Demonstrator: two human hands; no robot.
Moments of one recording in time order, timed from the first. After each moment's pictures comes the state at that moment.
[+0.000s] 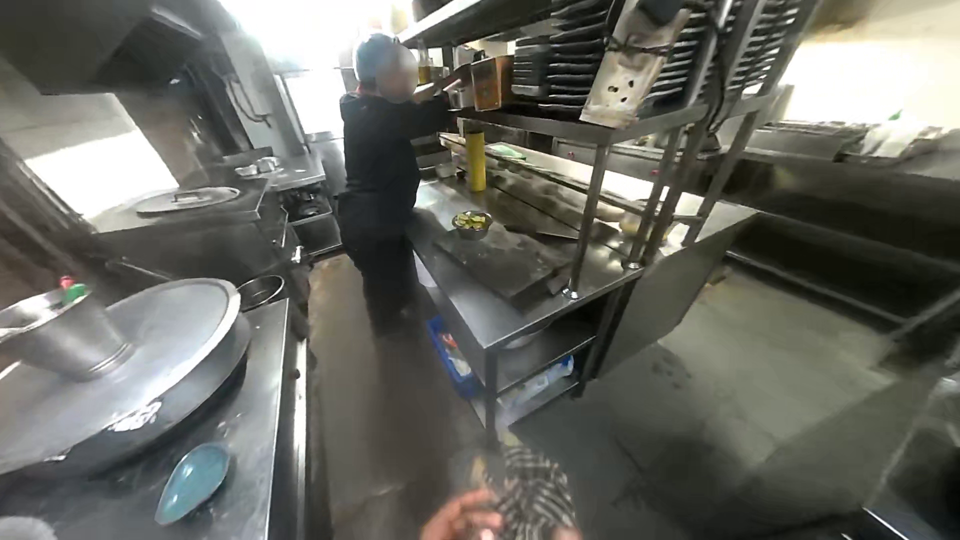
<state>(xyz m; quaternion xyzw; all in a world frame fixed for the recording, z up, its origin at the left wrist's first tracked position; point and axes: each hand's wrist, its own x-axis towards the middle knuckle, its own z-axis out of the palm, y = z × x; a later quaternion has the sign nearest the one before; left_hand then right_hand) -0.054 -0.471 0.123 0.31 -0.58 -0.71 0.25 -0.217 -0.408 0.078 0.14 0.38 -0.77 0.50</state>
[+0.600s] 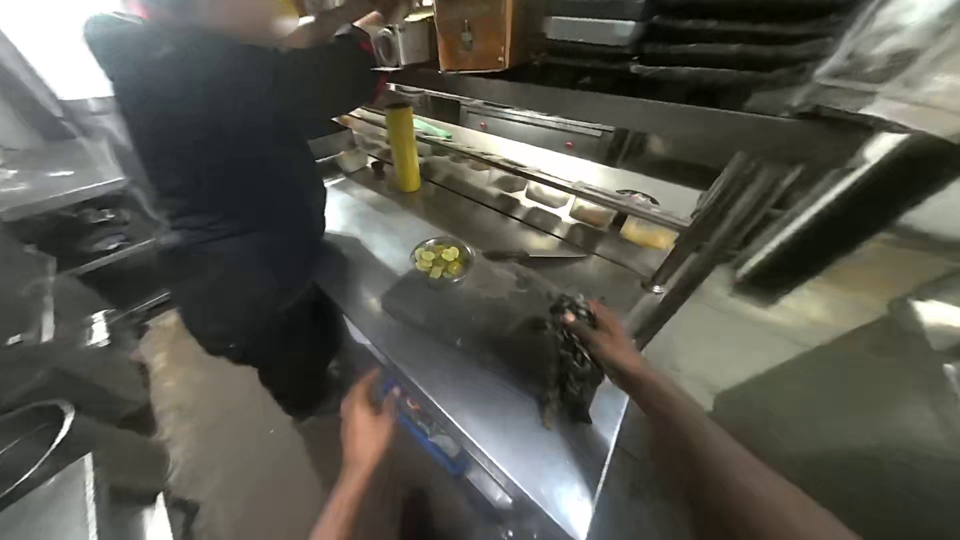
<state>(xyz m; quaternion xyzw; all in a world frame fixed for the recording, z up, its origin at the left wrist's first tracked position) -0.238 -1.083 0.072 0.41 -0.78 -0.40 0.25 -0.533 -0.819 0.175 -0.23 0.76 -0.57 0.17</state>
